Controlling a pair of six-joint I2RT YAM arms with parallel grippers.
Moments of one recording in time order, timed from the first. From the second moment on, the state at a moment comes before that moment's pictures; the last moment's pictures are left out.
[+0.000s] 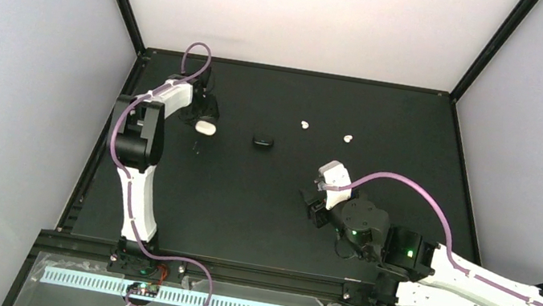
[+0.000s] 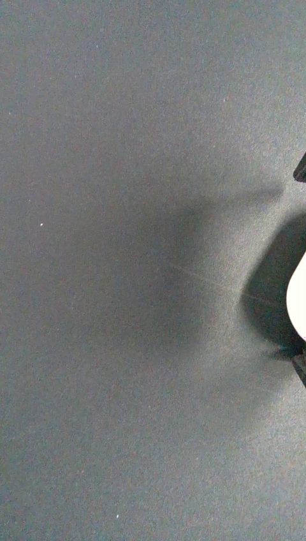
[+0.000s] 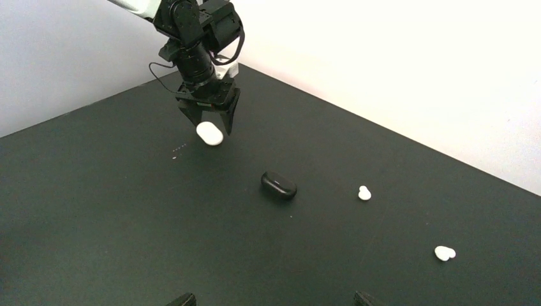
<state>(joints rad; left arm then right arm) -0.07 2.10 1.54 -0.61 -0.05 -0.48 1.28 0.77 0.79 -0.36 0.63 0.14</state>
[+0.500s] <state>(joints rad) -0.15 1.99 1.35 -0.53 -0.05 -0.45 1.28 0.77 0.79 -0.36 0.62 0.14</state>
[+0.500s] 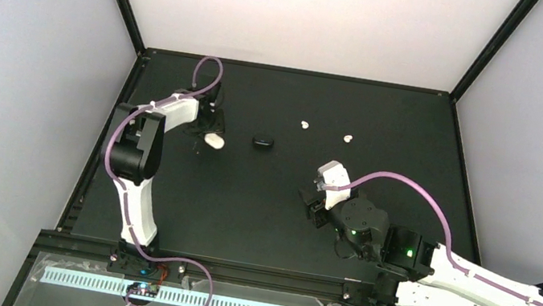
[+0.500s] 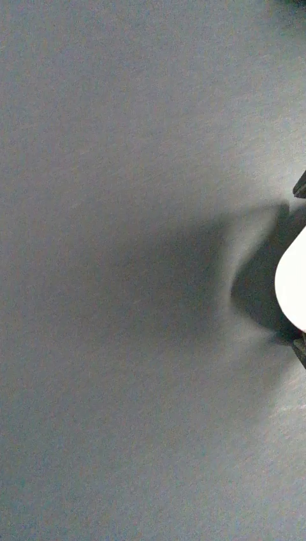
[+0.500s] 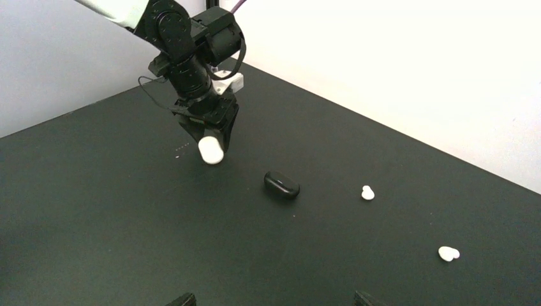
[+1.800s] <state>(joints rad) -0.34 0.69 0.88 -0.63 -0.24 -0.49 1.02 1.56 1.09 -0.16 0.13 0.30</state>
